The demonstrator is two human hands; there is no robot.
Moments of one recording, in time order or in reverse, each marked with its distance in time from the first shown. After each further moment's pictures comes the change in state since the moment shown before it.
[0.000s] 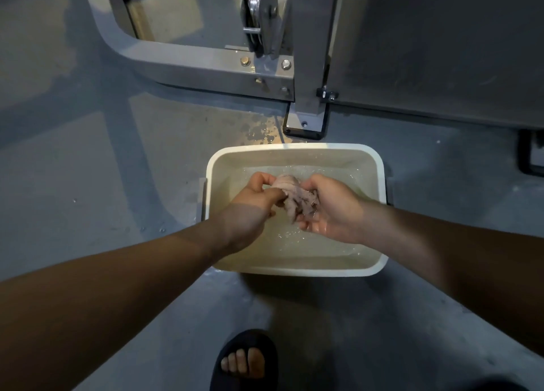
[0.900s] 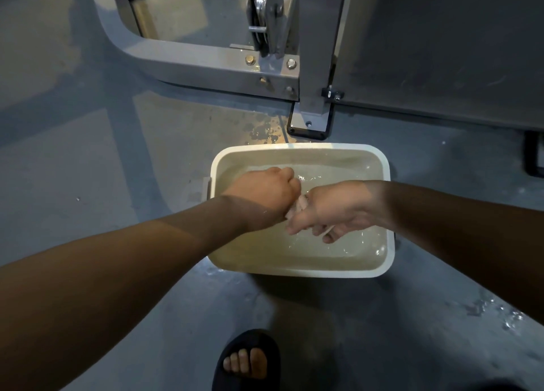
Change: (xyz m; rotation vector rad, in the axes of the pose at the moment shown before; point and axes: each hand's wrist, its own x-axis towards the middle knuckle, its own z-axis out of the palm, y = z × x) left_hand 0.005 0.039 -0.004 1.729 -0.185 0.654; right_hand -0.006 -0.023 0.006 -0.830 -0.177 0.168
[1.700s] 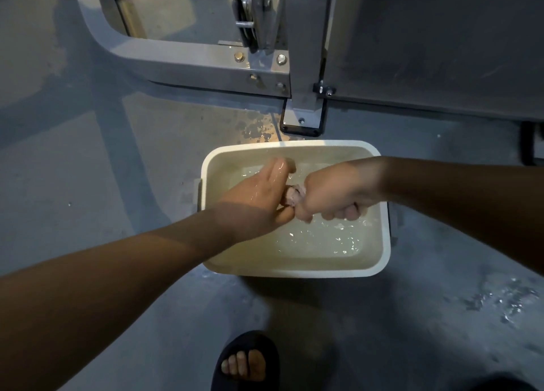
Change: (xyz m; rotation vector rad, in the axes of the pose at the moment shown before) left_hand -0.011 0.005 0.020 -0.458 0.332 -0.022; right_hand -0.013 -0.018 -0.027 -0.411 0.046 0.085
